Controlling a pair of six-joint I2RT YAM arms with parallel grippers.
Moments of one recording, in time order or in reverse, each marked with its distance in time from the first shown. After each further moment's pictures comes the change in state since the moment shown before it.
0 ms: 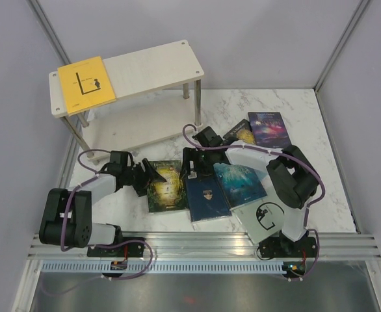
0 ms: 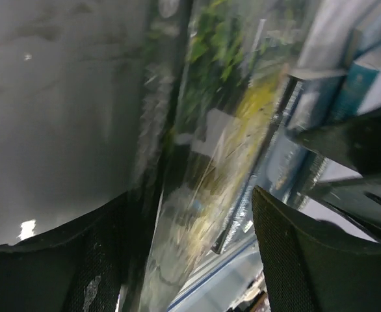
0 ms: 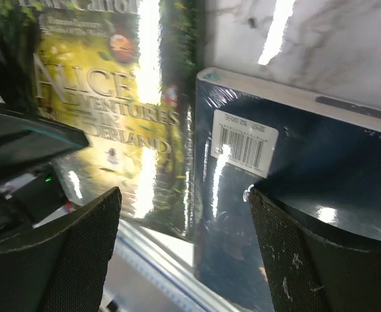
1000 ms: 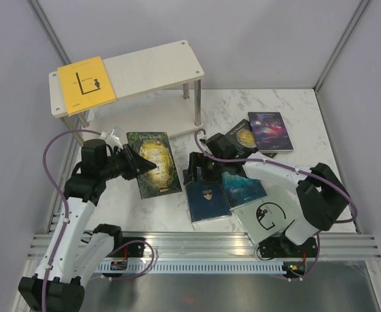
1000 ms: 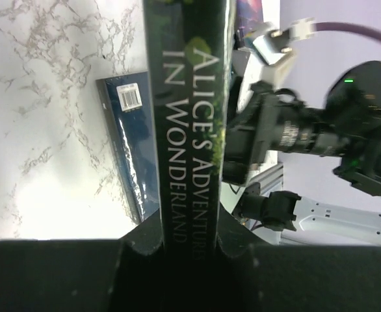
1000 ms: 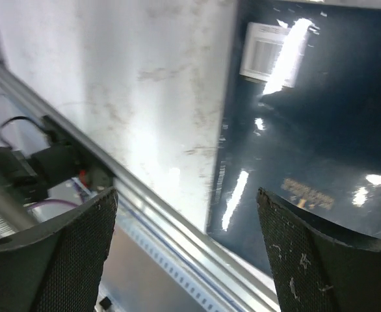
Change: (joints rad) left arm -0.031 -0.583 0.289 -0.380 0.029 -0.001; right arm 0.038 -0.267 -0.216 0.077 0.020 0.034
